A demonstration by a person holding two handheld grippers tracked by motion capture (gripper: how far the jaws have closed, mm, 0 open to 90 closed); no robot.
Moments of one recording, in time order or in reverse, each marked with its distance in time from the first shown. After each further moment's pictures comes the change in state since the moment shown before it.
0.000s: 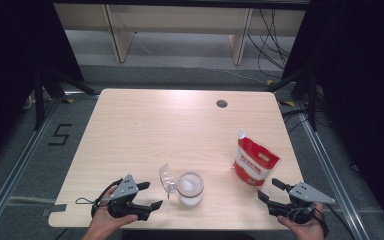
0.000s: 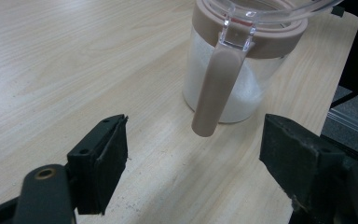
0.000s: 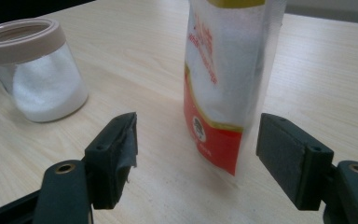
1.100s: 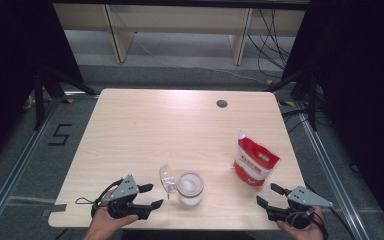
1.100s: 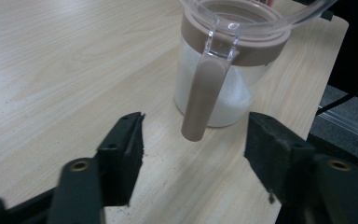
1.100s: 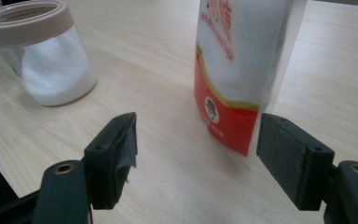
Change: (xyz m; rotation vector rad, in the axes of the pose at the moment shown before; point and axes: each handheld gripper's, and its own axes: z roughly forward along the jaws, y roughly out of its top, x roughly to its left) left arm -0.004 0.005 -0.004 -0.003 -0.017 0.001; right arm 0.006 -0.007 -0.003 0.041 0.006 -0.012
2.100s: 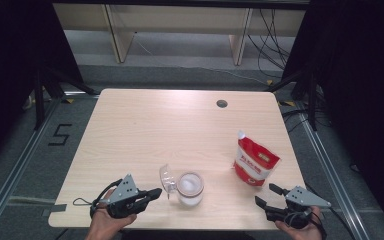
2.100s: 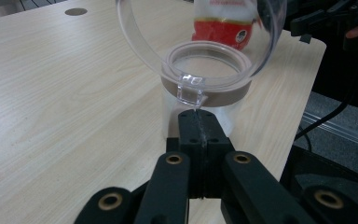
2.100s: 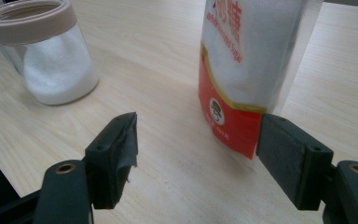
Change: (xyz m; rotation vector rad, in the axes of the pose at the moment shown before) left arm -0.015 0.017 -0.011 -0.075 -0.001 0.076; right arm 0.004 0.001 0.002 0.009 0.009 0.002
